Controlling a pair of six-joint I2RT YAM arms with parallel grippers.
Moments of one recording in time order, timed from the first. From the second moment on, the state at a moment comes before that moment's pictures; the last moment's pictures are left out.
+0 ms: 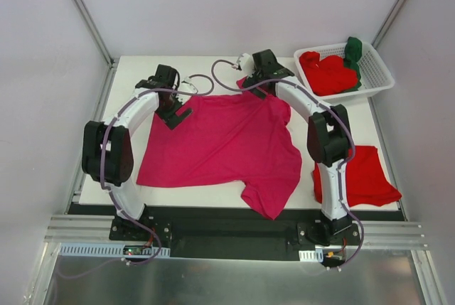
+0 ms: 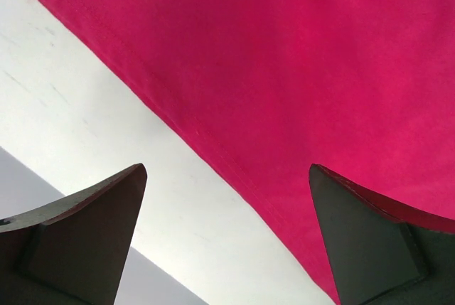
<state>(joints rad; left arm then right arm) -0.23 1.76 1.38 -0.78 -0.03 0.62 0.47 2.17 1.87 -0.46 0.29 -0.70</state>
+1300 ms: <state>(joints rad) -0.10 2.18 1.76 -0.59 0.02 0.82 0.45 2.11 1.85 -1.39 -0.35 -0.87</state>
